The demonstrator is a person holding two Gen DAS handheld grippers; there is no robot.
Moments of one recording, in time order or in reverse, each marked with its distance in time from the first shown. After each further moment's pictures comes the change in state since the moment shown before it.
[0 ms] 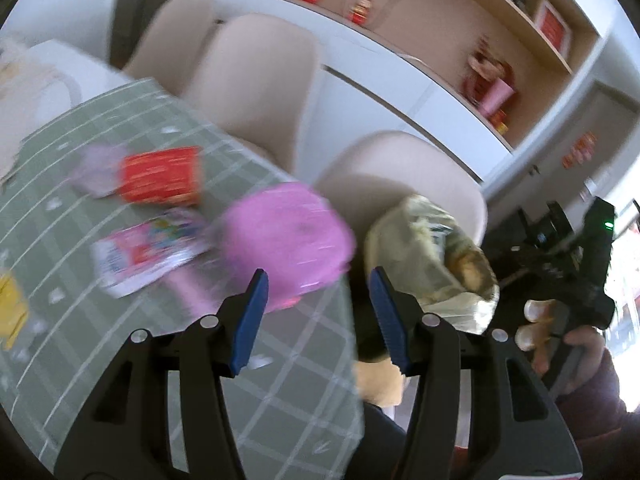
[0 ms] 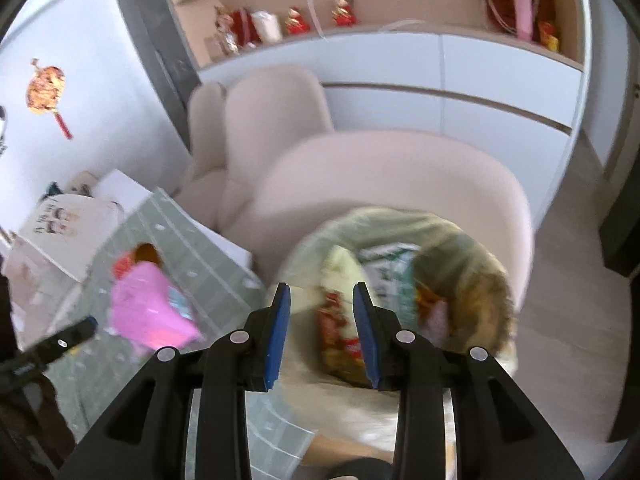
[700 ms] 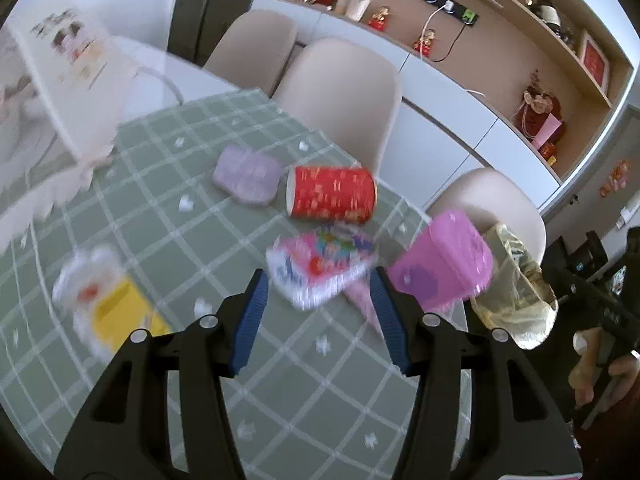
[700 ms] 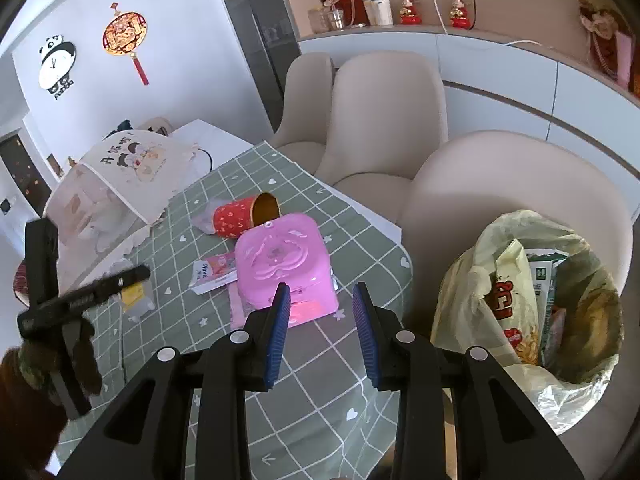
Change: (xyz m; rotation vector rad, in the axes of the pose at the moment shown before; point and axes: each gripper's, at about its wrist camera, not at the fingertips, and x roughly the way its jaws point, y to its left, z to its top) left arm -0.034 0.121 0.006 -0.023 -0.092 0.141; right arm 0.019 0.122 -0.038 -0.197 0.065 0.149
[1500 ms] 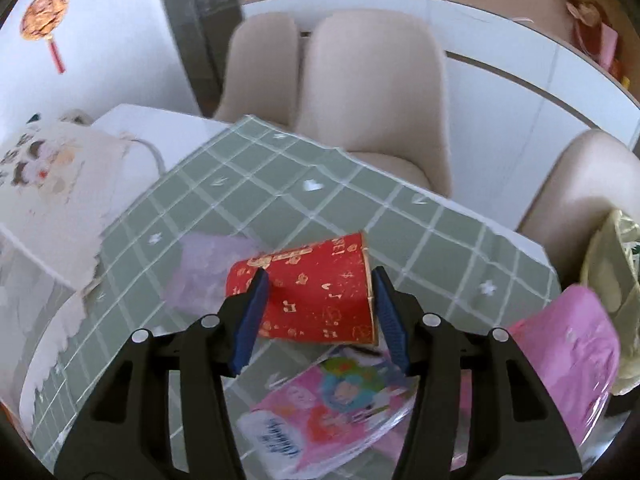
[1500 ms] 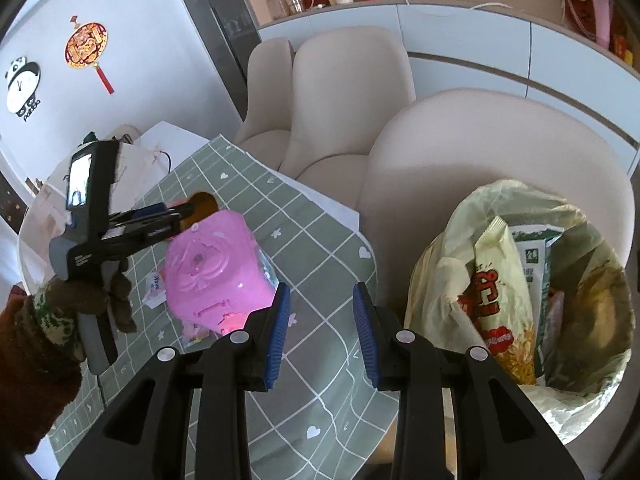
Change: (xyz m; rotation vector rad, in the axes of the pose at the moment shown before) left arm 0.131 -0.059 0.060 0.230 0.071 0.380; right arm 0.041 -0.047 0.002 0.111 0.067 -0.031
